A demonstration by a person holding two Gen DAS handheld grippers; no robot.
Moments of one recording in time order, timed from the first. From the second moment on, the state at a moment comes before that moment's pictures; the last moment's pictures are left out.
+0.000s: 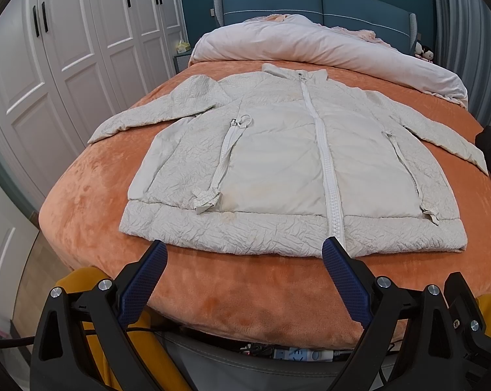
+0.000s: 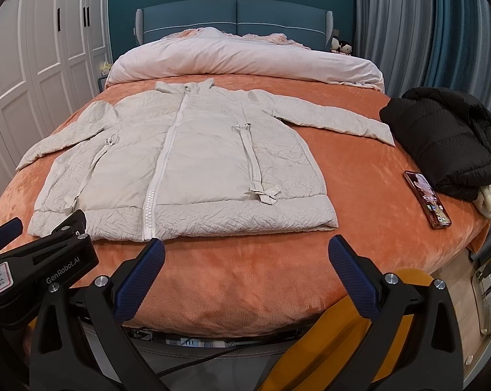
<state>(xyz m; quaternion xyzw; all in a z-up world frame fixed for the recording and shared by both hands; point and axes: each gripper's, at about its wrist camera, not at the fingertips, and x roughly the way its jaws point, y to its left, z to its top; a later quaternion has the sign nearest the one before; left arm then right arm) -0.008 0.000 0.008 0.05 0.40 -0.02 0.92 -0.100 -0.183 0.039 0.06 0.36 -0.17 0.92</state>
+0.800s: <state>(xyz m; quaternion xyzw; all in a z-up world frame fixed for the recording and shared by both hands) 0.027 0.012 -0.001 0.03 0.40 -0.02 0.91 -0.068 -0.218 0.017 0.09 0.38 -0.15 0.91</state>
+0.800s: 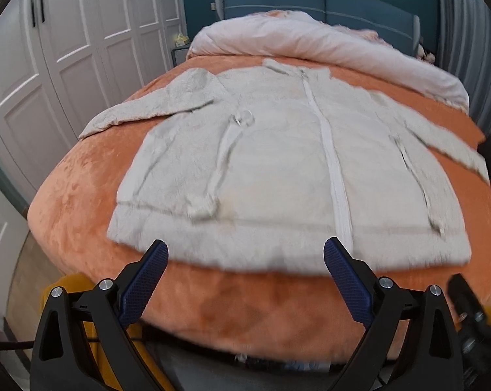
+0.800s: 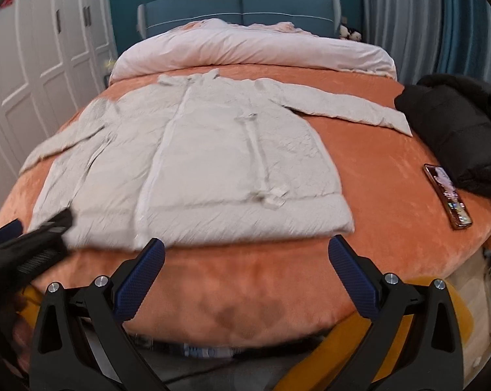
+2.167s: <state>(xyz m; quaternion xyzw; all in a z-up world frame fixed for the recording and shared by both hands) 0.286 0.068 -0.087 -0.03 0.44 0.09 0.89 0.274 -0.443 0.062 0.25 0.22 -0.01 0.94</state>
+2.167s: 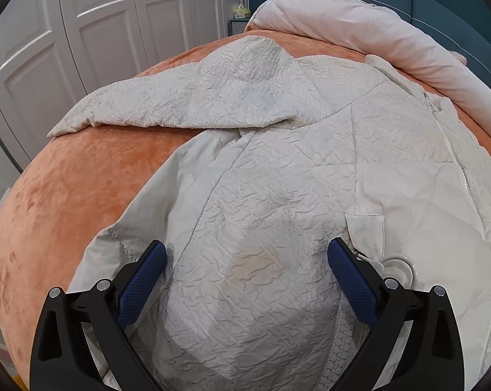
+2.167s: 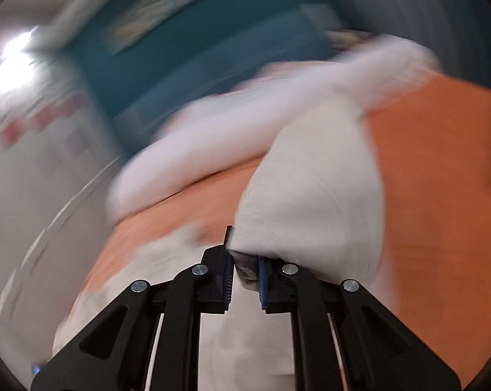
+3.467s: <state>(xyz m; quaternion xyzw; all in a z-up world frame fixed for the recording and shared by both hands) 0.421 -0.048 -0.095 -0.03 0.43 -0.03 0.90 0.302 -0.392 -0.090 0.19 0.41 -0.07 0.89</state>
